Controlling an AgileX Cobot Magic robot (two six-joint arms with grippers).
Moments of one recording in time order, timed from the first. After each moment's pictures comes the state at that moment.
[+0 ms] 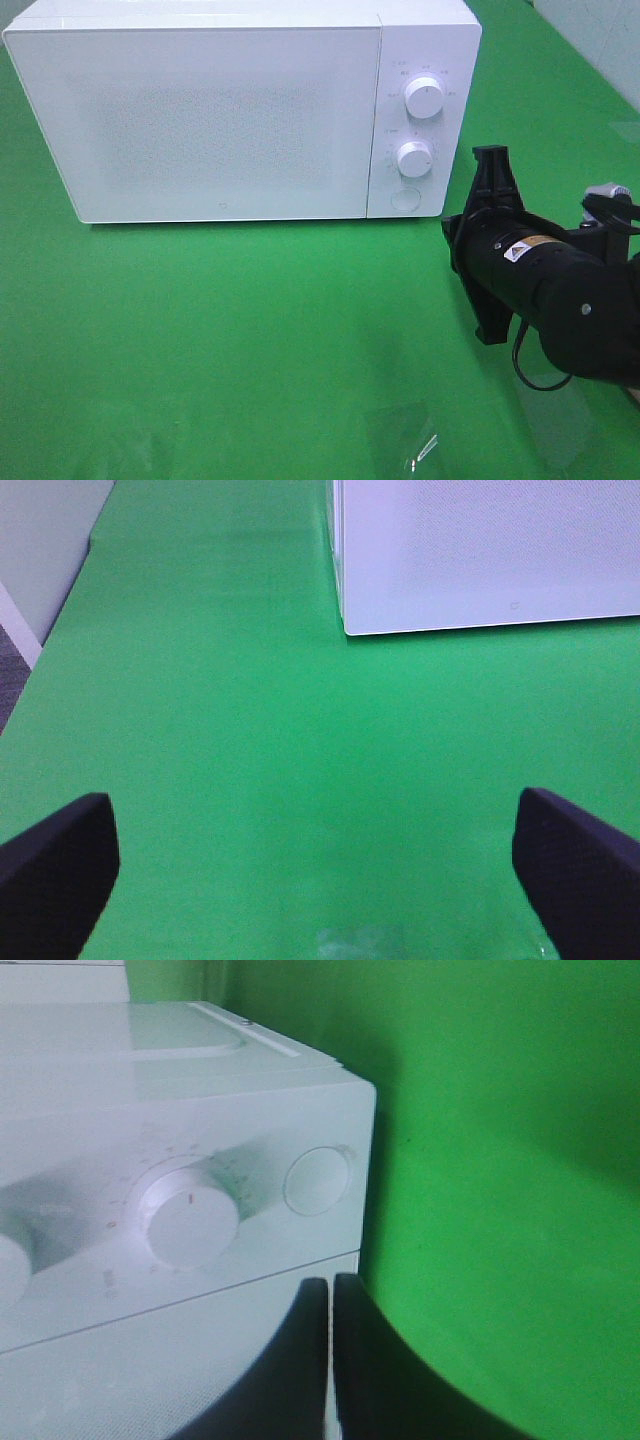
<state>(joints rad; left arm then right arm) 0.03 -0.01 -0.50 -0.07 1.05 0.11 0.69 1.75 -0.47 0.76 -0.87 1.22</state>
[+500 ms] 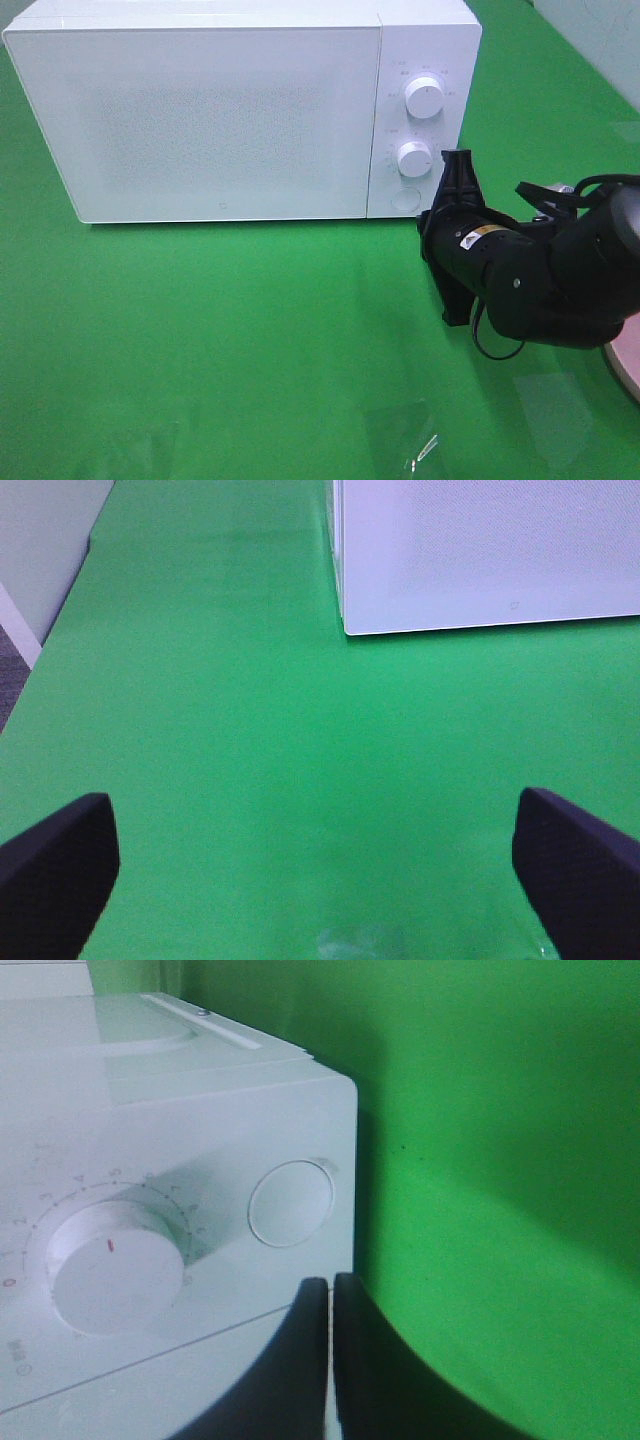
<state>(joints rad) 0.03 -0.01 -0.50 -0.07 1.05 0.11 0.62 1.94 -0.62 0.63 -0.86 1.32</state>
